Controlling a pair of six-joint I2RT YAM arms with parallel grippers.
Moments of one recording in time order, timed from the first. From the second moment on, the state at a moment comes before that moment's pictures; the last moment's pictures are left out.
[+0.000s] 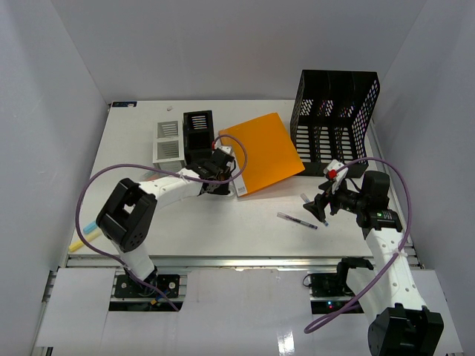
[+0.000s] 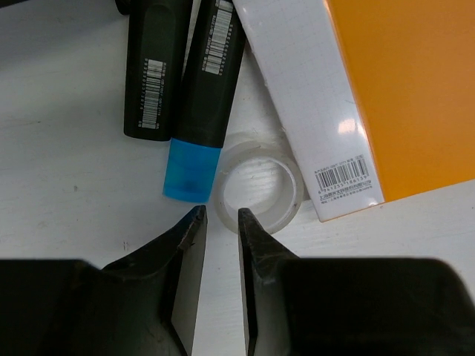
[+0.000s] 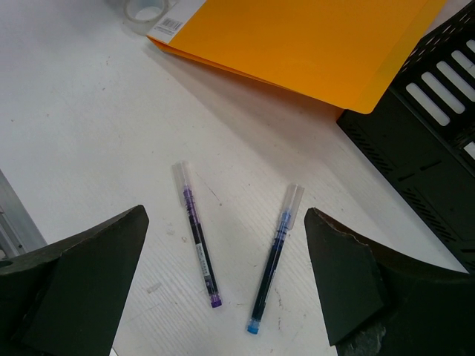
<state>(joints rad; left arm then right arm) -0.68 1.71 1.08 -0.33 -0.21 -0.45 -0.05 0.77 0.56 -0.42 -0.86 -0.54</state>
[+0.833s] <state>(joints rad) -0.69 1.83 1.17 -0.41 -0.22 -0.45 -0.05 0.77 0.56 -0.42 -0.85 -0.54</state>
